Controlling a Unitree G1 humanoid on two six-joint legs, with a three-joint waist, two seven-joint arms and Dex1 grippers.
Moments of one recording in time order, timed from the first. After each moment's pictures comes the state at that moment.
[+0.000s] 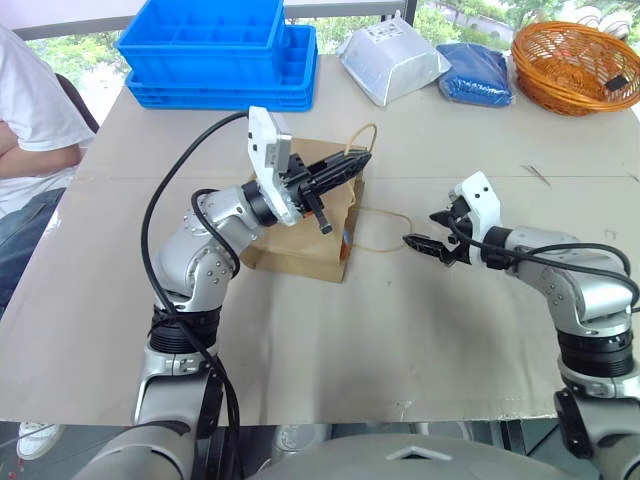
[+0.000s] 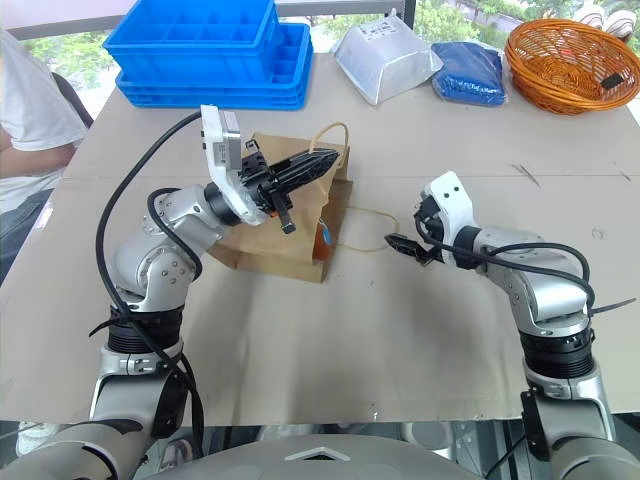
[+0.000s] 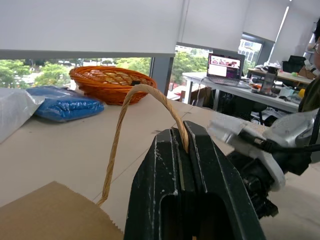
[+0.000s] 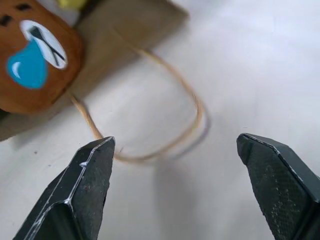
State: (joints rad) left arm -0.51 0.41 0.03 -0.23 -0.66 0.52 -0.80; right arm -0.39 -0.37 -0.02 -0.39 0.36 1.21 0.58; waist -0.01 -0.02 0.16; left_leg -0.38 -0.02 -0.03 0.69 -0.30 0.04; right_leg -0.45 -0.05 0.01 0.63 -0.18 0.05
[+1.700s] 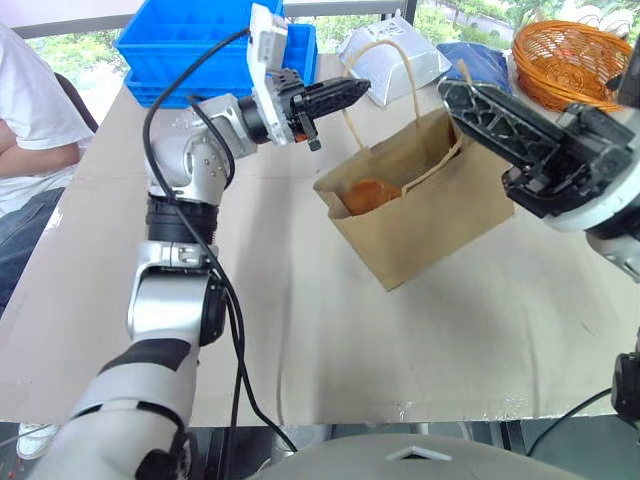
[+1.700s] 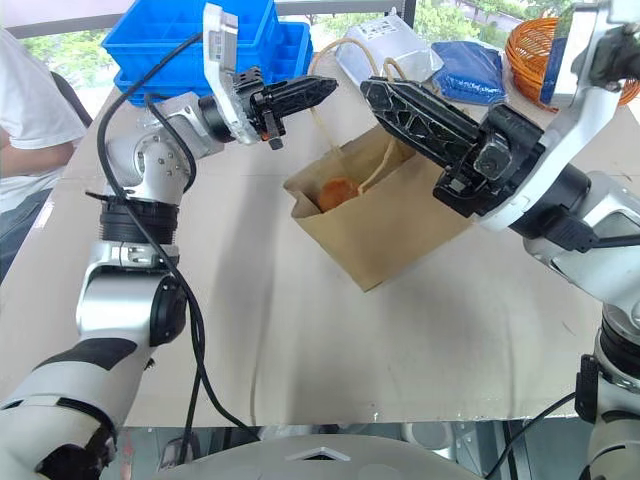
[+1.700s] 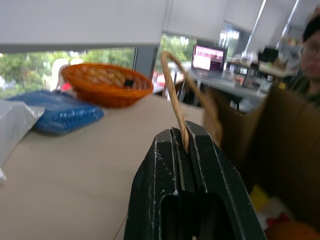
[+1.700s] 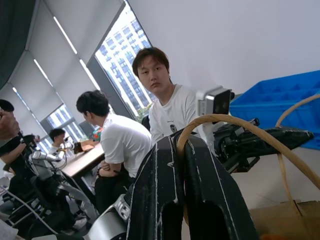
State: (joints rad) left arm -1.08 0.48 0.00 0.46 -0.55 0.55 -1.11; right arm -0.60 -0.69 -0.18 -0.69 1.96 0.68 -0.21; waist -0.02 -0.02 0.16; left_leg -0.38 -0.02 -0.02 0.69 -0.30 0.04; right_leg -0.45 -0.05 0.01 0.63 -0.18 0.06
